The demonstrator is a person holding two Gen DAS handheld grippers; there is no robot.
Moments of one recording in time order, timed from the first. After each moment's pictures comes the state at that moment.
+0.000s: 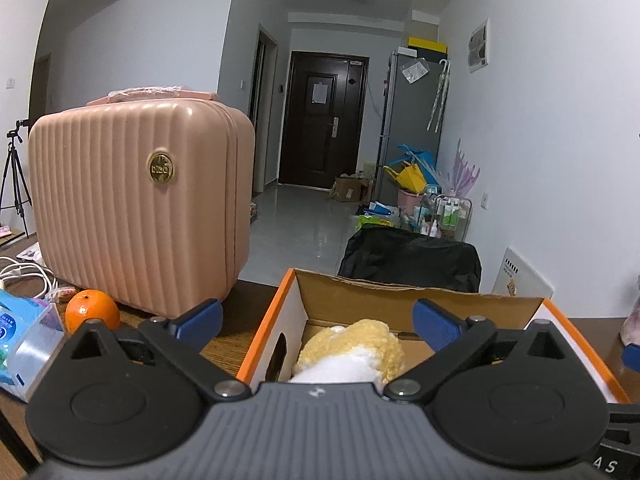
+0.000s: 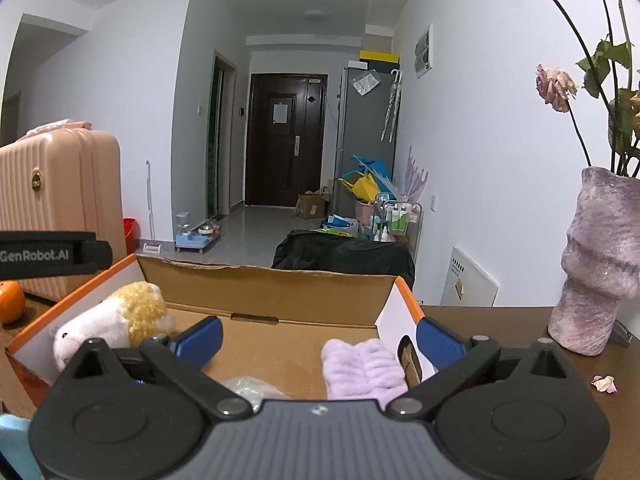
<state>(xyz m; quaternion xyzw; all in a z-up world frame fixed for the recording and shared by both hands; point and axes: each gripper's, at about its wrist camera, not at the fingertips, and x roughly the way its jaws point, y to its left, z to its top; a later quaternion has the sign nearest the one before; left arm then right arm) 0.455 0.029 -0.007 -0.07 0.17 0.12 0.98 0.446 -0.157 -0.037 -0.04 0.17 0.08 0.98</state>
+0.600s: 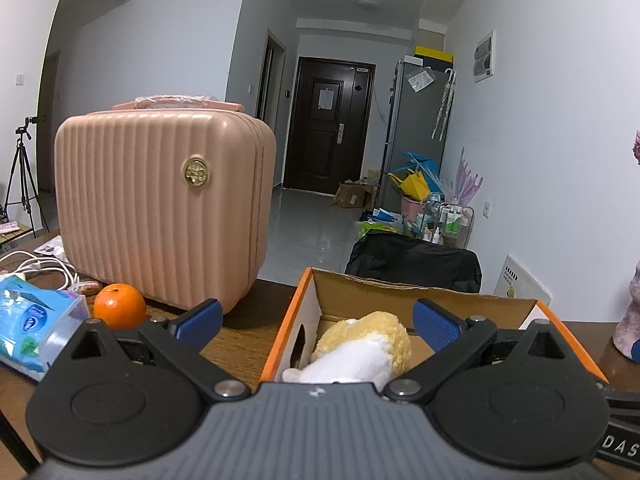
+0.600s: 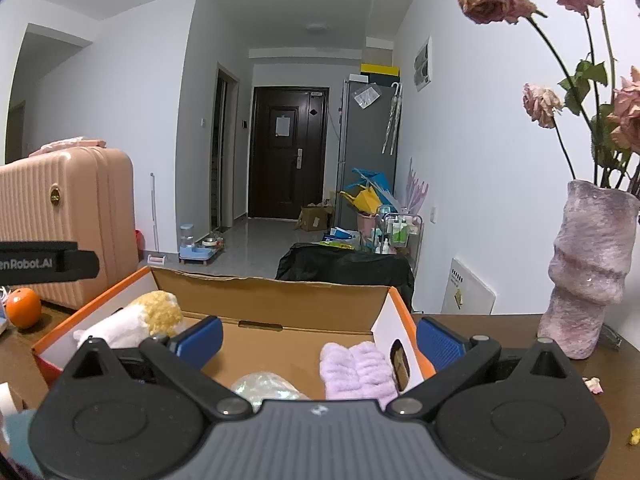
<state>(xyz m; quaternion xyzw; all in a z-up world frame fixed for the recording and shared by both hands) 0.417 0.037 0.001 -0.08 0.16 0.12 0.98 0.414 -0.164 -0.024 -0.04 0.16 0.08 0.98</state>
